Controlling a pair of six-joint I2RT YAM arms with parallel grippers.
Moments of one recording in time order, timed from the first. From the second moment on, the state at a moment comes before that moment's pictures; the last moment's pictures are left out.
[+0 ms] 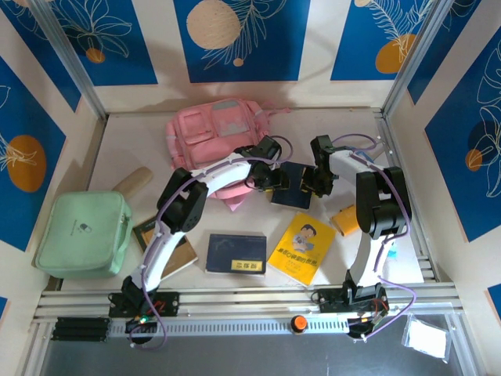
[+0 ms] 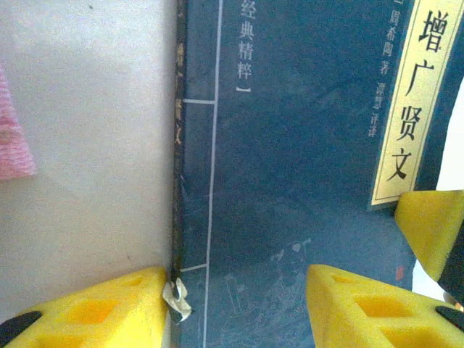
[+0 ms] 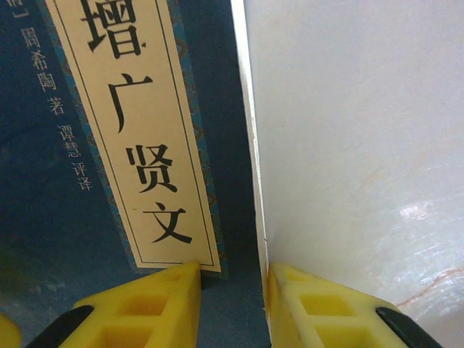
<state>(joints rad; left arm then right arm) -0.74 2.38 1.95 -0.67 0.31 -0.66 0.18 1.88 1.24 -0.75 -0.12 0.60</state>
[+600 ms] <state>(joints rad) -0.72 2.24 1.82 -0.51 0.50 -0.73 0.13 1.88 1.23 -0.73 -0.17 0.60</state>
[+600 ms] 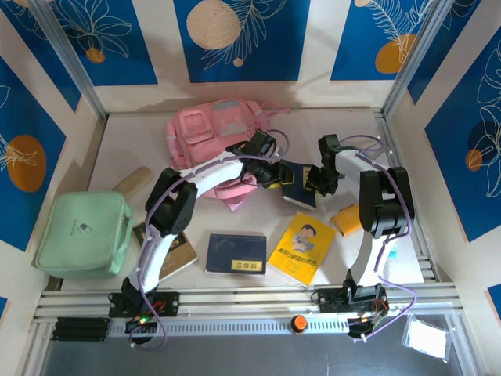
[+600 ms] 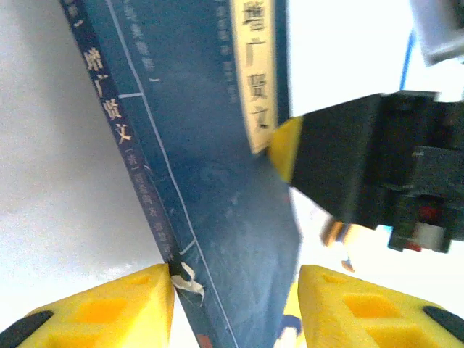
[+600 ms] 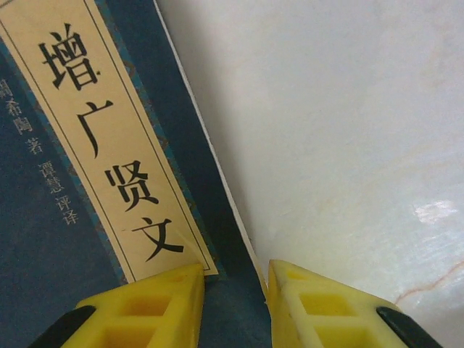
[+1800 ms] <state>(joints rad) -0.69 2.24 1.68 -0.23 0.58 -1.03 0.11 1.84 1.18 -0.65 -0.22 0.66</state>
